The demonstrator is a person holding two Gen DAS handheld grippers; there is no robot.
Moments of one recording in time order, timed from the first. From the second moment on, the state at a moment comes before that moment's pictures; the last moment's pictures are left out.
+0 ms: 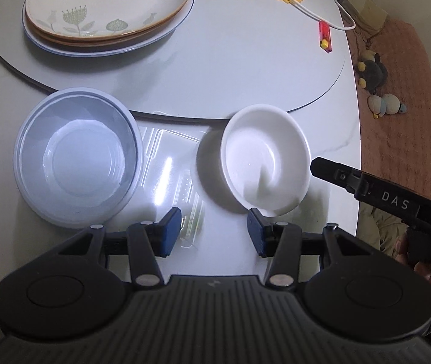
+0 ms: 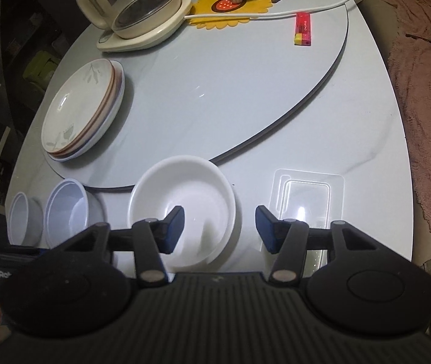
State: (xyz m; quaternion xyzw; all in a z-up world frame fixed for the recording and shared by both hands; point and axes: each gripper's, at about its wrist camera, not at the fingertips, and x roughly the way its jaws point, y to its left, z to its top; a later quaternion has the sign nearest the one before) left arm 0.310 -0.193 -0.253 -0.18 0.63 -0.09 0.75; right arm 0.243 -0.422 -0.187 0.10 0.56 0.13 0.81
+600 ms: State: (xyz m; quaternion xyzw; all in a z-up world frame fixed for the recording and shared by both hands) left arm 0.342 -0.220 -0.285 -0.18 0.63 -0.08 0.75; right arm 0.260 -0.417 -0.222 0.10 0.59 0.14 0.79
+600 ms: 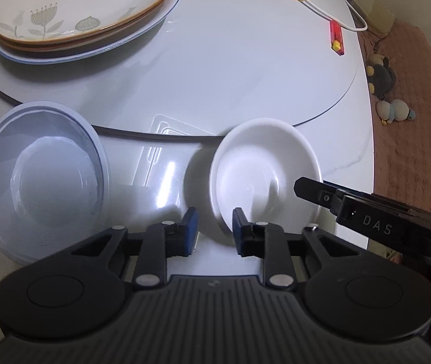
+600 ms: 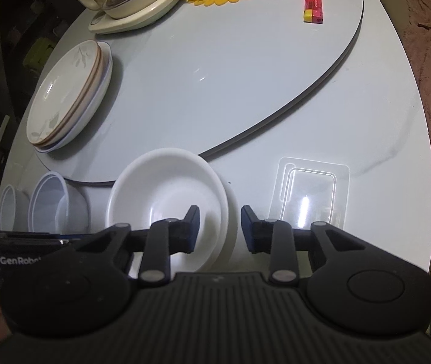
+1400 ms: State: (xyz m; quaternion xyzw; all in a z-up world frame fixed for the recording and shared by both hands) left arm 0.318 -0.184 -0.236 -0.21 0.61 -0.09 0.76; right arm 0.233 -0.394 -0.180 0.11 0.58 0.14 0.80
